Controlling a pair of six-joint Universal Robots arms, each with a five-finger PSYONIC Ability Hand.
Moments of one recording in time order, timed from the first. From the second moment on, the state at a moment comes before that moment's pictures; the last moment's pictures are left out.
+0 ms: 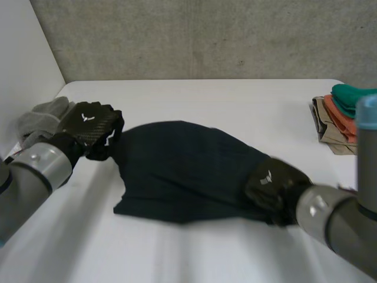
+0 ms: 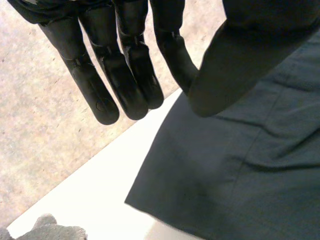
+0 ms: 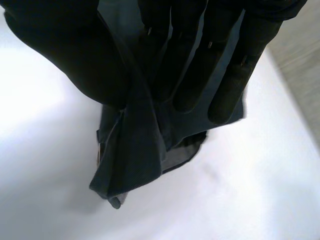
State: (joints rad) left arm 4.47 -1.67 -1.76 3.28 -1.25 3.49; right arm 2.09 -1.39 1.59 0.44 1.44 2.34; left_hand 1.11 1.12 1.12 1.12 0.94; right_hand 1.09 1.18 1.19 1.20 0.99
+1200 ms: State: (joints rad) left arm 4.35 -2.03 -1.45 3.28 -1.32 3.49; right arm 1.96 -1.24 1.37 0.10 1.41 2.76; left_hand 1.14 1.20 1.19 1.20 0.97; right_hand 1.12 1.18 1.19 1.20 1.01
